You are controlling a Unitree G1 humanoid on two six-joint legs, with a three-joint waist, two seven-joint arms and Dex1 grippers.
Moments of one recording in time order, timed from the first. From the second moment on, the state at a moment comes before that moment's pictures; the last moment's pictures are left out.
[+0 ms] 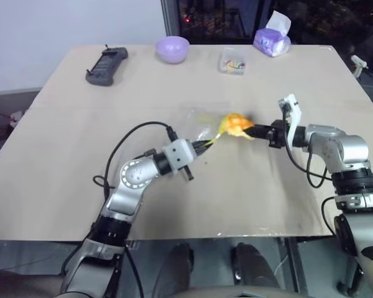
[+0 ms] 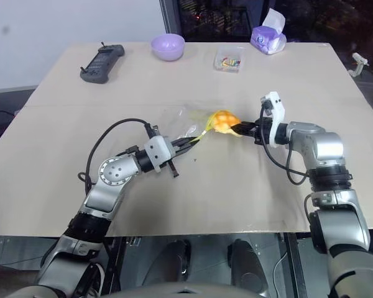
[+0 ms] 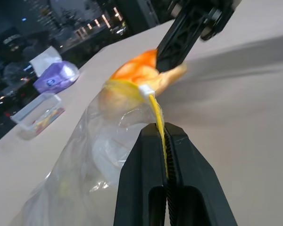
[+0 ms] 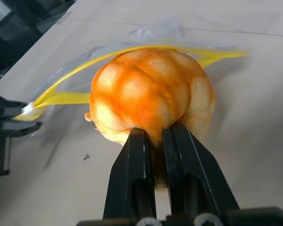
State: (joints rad) left arm -0.39 0.42 -0.18 0.05 -0.04 -0.24 -0.79; right arm -0.78 -0.50 0.02 0.35 0.44 0.78 0.93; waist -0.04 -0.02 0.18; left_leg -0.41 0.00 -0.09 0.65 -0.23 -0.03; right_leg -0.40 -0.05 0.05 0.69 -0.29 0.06
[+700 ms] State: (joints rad) left arm -0.43 0.42 -0.20 0.13 -0.06 -0.32 -0.89; right arm -0.80 -0.51 0.06 0.45 0.35 0.67 1.00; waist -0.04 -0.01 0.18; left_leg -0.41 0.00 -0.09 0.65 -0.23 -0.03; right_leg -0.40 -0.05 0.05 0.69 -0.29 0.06
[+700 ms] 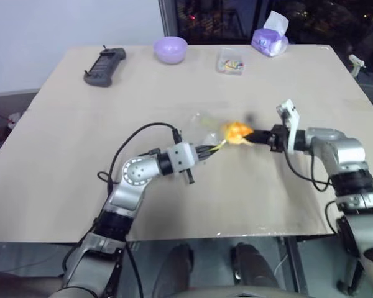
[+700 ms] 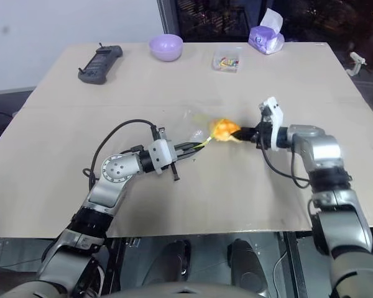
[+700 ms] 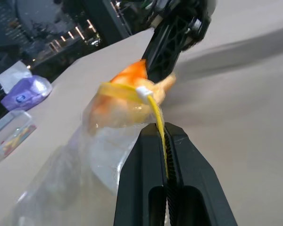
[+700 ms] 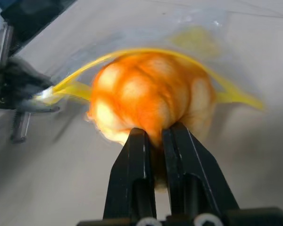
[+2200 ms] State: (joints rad) left arm -0.44 0.39 -0.23 0.15 -0.07 -0.35 -0.90; right arm -0.64 -0.44 0.00 0.13 0.56 0.76 1.07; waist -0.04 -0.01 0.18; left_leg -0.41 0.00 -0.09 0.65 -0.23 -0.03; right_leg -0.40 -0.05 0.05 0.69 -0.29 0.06
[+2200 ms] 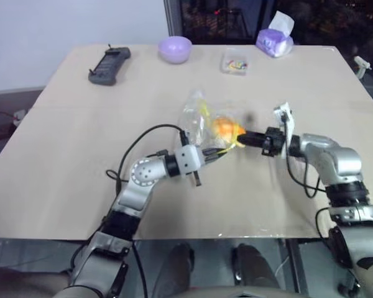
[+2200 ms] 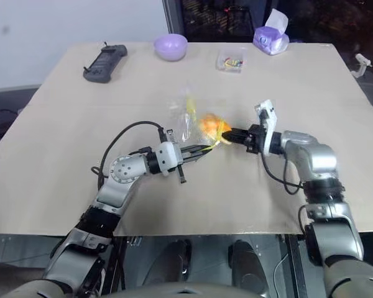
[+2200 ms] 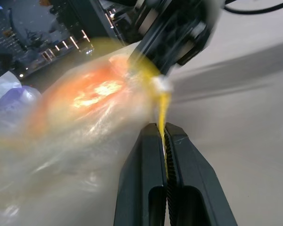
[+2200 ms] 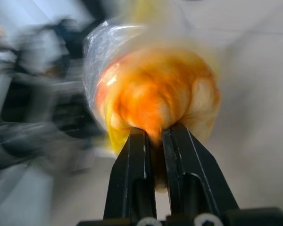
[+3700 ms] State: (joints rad) left arm -0.75 0.38 -0.21 0.80 -0.06 -0.84 -1.13; right arm -0.54 -0.66 -0.15 0.35 0.40 0.59 0.95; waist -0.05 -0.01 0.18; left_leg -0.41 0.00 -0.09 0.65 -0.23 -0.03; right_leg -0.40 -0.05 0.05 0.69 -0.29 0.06
